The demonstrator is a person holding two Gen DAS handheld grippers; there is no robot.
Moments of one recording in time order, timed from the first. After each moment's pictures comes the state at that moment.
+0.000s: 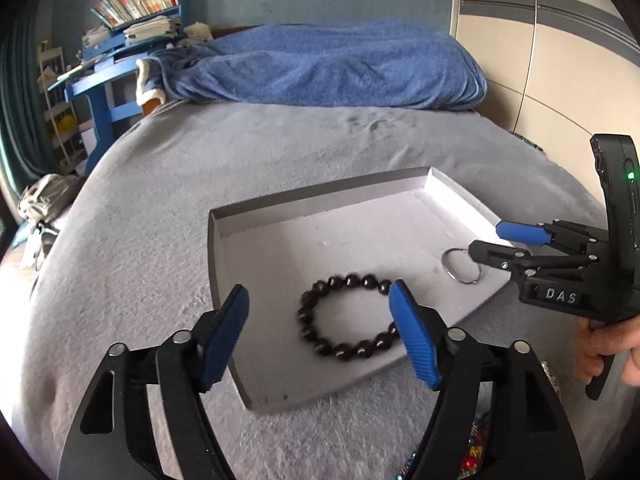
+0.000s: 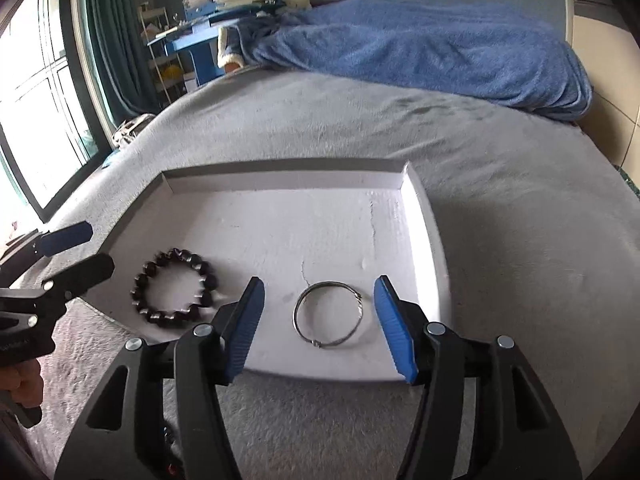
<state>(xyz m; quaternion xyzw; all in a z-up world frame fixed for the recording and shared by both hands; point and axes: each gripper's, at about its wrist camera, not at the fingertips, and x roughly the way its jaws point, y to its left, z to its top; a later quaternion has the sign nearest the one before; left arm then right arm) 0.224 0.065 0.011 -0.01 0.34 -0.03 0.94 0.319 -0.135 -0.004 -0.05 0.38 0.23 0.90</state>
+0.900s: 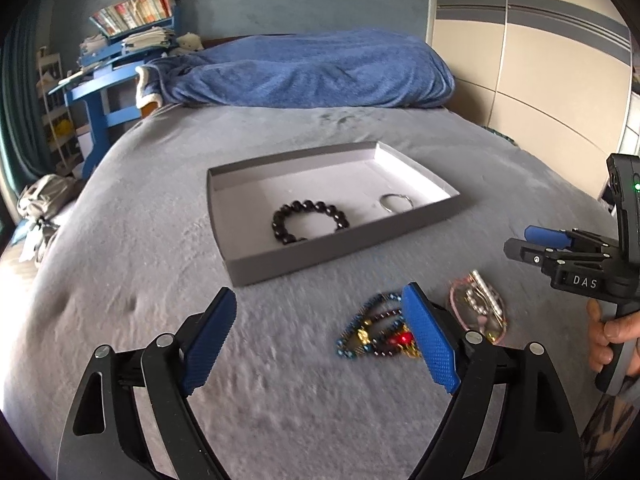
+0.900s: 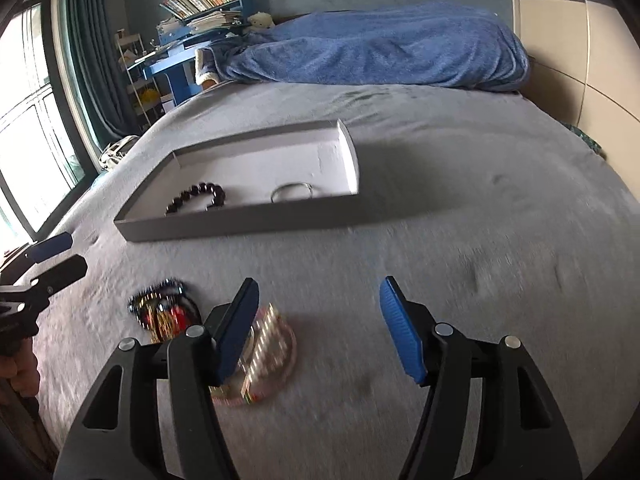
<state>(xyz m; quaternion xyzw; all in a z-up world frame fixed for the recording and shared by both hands) 0.110 0.038 0.007 0.00 0.33 -0.06 0.94 0.187 -0.216 -0.007 -0.01 0.37 0.17 0.91</state>
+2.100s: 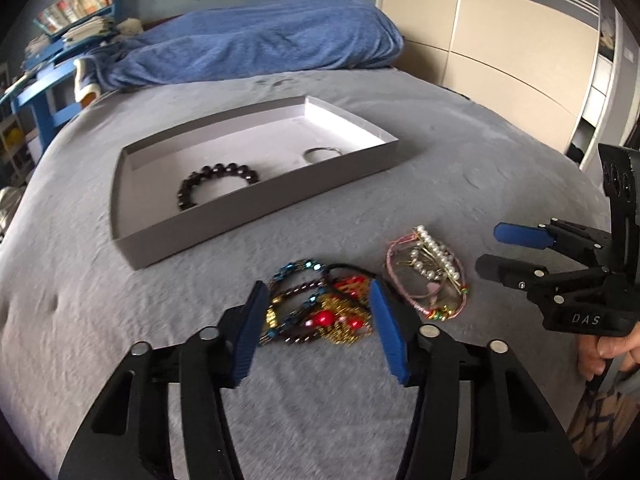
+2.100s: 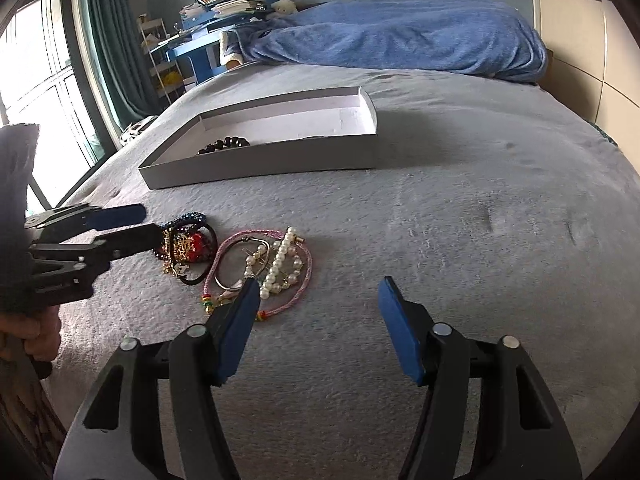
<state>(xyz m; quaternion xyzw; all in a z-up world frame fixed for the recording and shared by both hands) 0.124 -0.014 -0.024 0.03 0.38 -0.15 0.91 0.151 -0.222 -0.032 -0.02 0.38 0.22 0.90</state>
